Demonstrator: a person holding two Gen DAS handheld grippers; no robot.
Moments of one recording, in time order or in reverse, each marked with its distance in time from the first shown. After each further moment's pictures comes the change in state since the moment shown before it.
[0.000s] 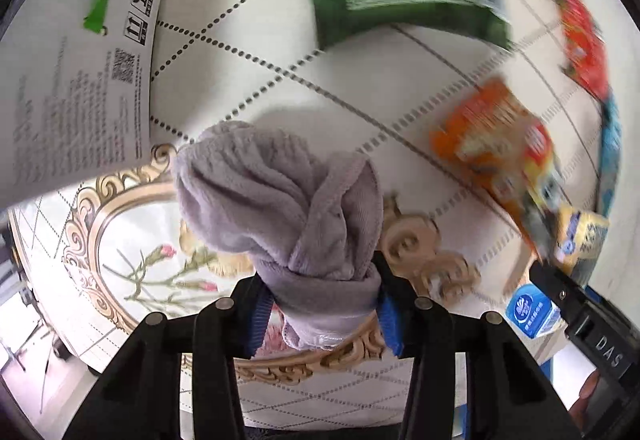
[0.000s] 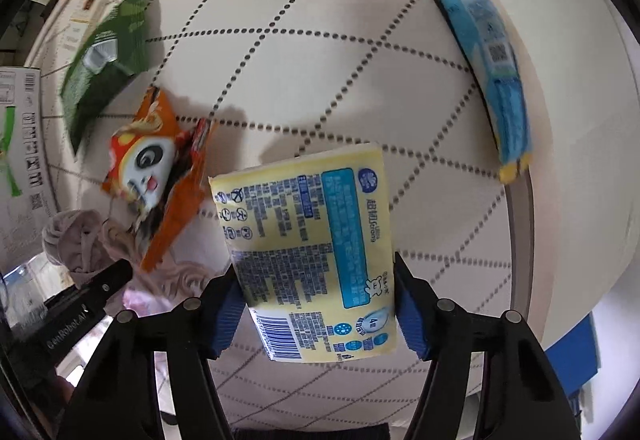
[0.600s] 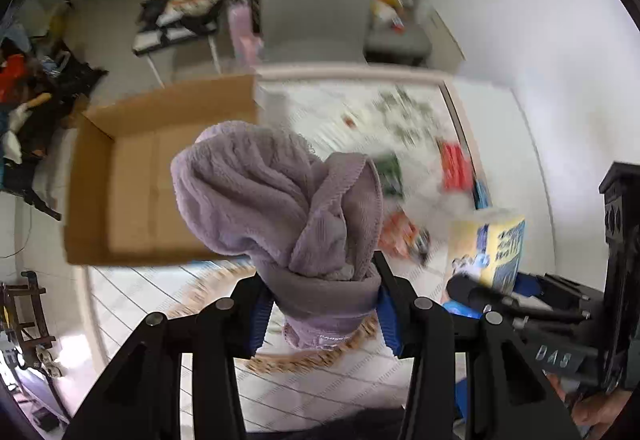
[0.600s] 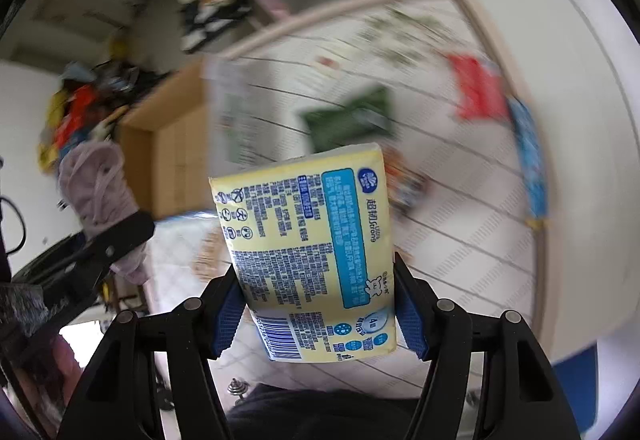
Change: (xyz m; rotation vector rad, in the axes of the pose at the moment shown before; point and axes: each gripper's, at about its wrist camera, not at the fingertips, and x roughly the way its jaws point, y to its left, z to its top) left arm -0.260 0.104 -0.065 0.057 -0.465 -0.112; right arm -0.205 0.146 -0.049 -0.324 -0.229 0.276
